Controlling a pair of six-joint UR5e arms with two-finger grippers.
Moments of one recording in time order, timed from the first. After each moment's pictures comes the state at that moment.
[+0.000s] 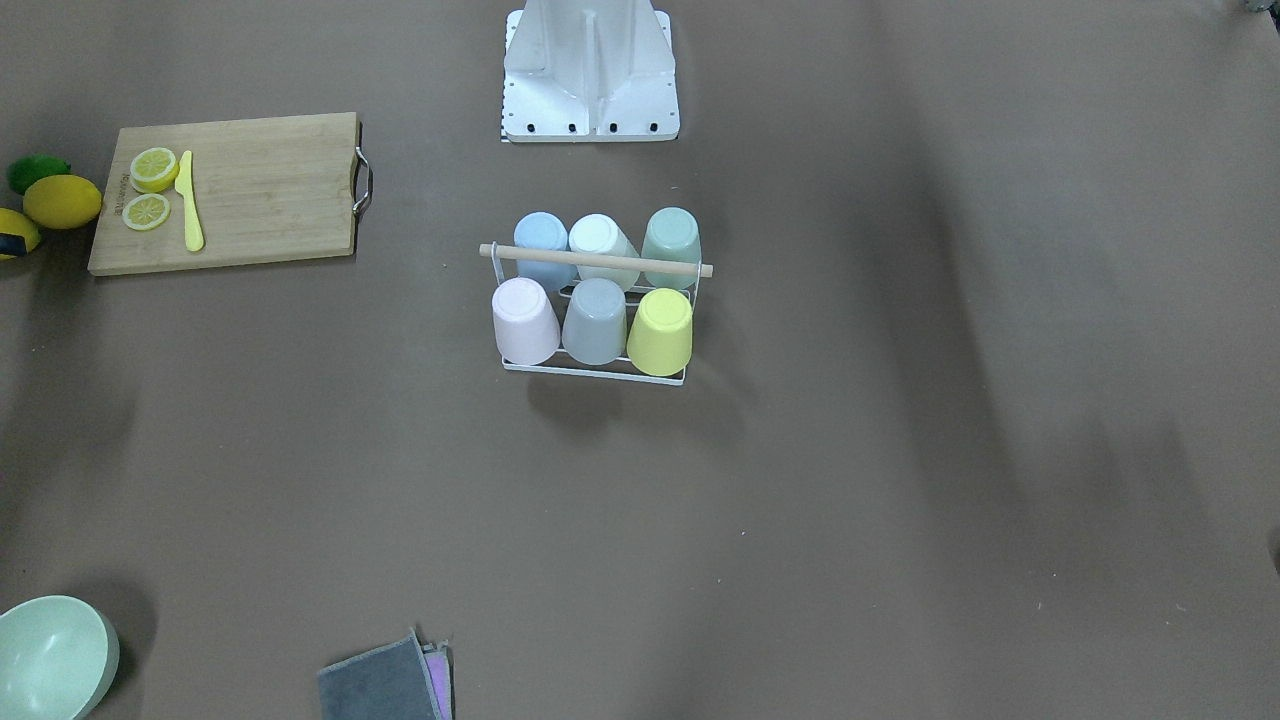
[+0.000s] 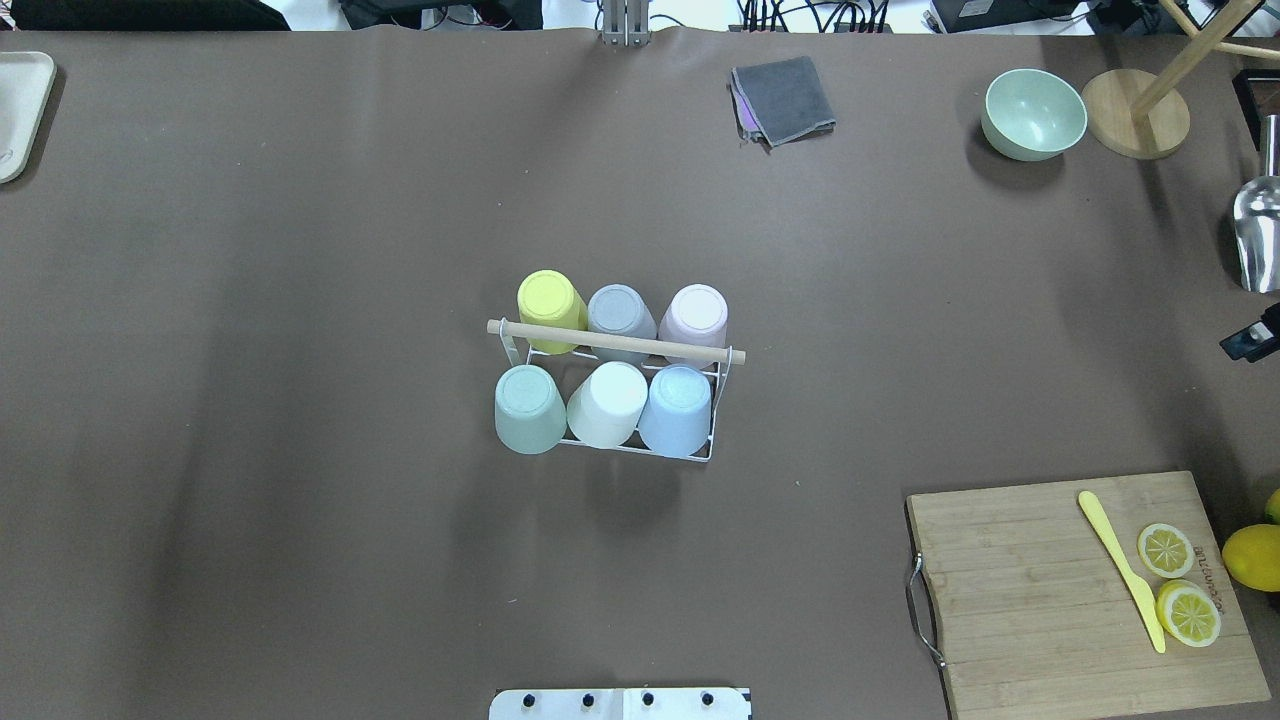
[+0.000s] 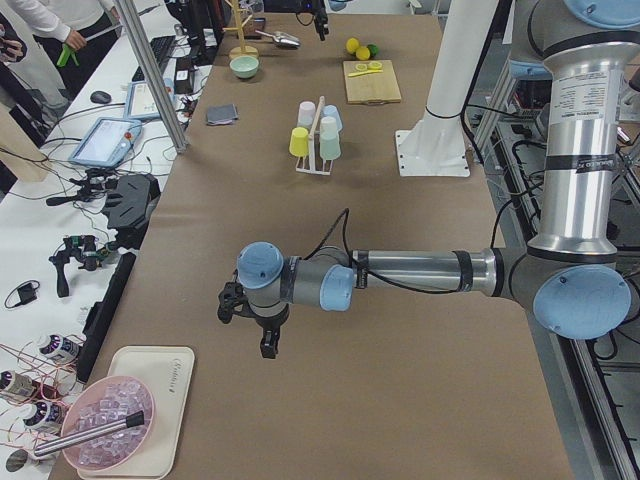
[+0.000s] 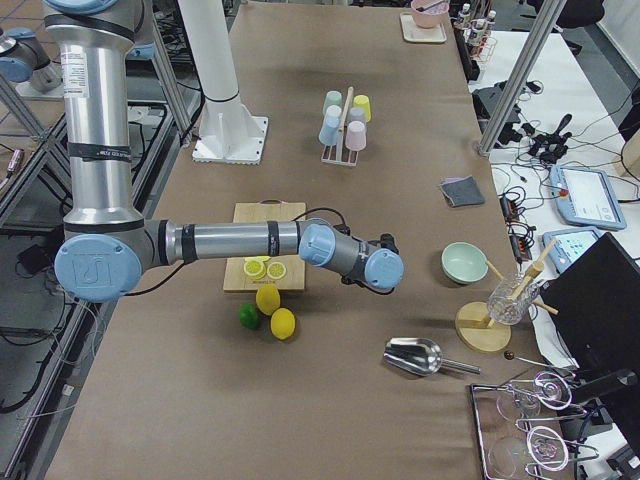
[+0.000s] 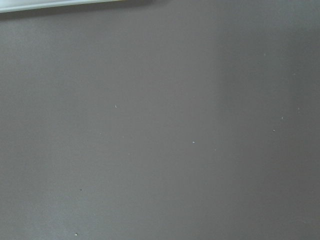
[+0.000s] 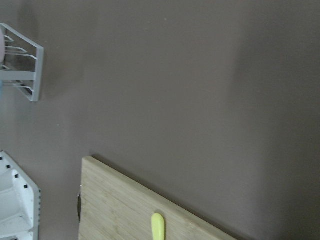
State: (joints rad) left arm -1.50 -1.55 -1.57 -1.71 -2.35 -0.08; right arm 1.36 -1.56 1.61 -1.96 2.91 -0.48
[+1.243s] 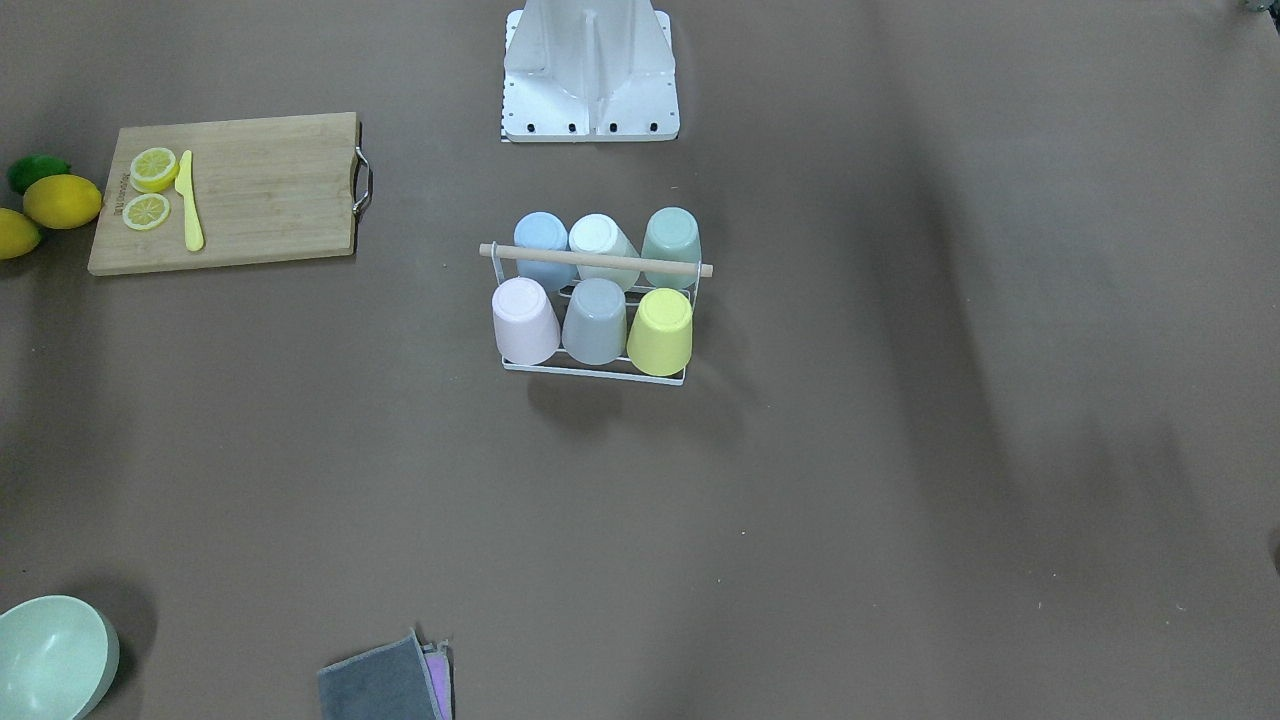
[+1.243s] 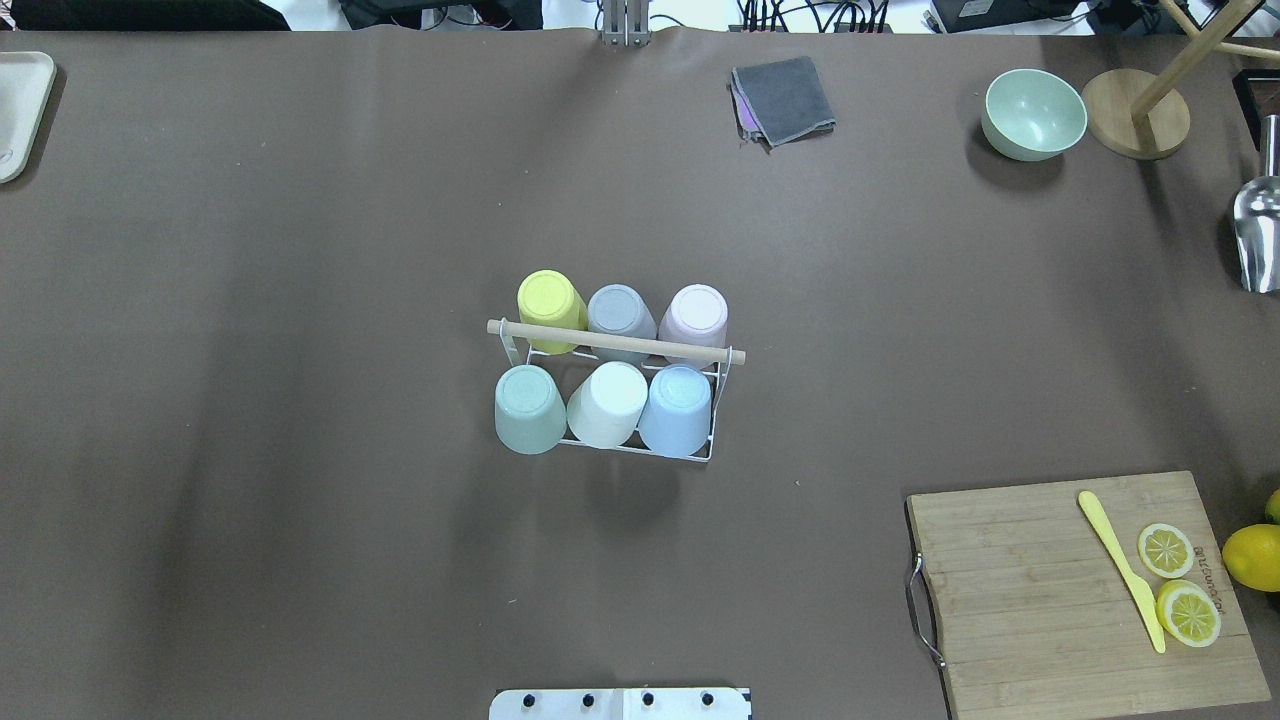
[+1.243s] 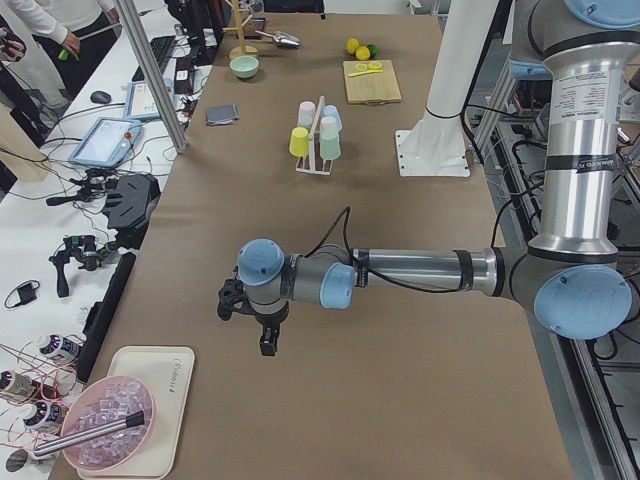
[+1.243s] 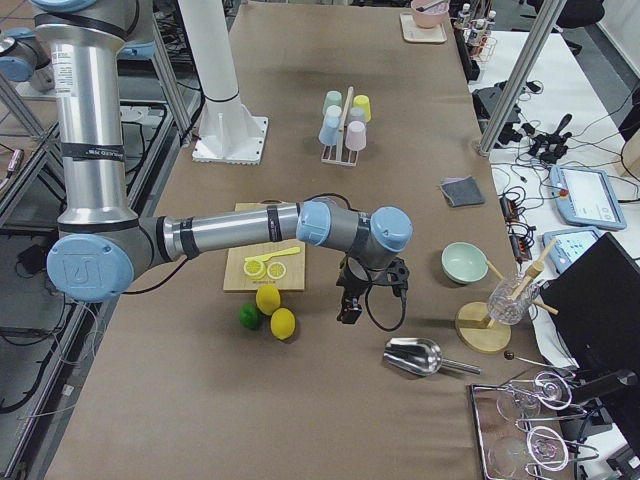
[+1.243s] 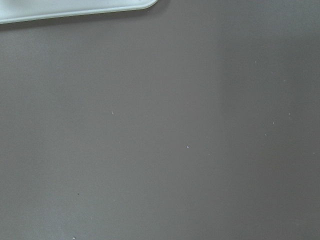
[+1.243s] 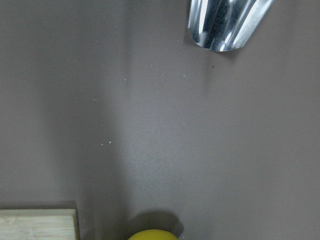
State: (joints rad) left arm -1.50 -1.55 -1.58 -1.71 -2.35 -0.08; right arm 1.44 -1.56 1.72 -1.92 2.28 -0.11
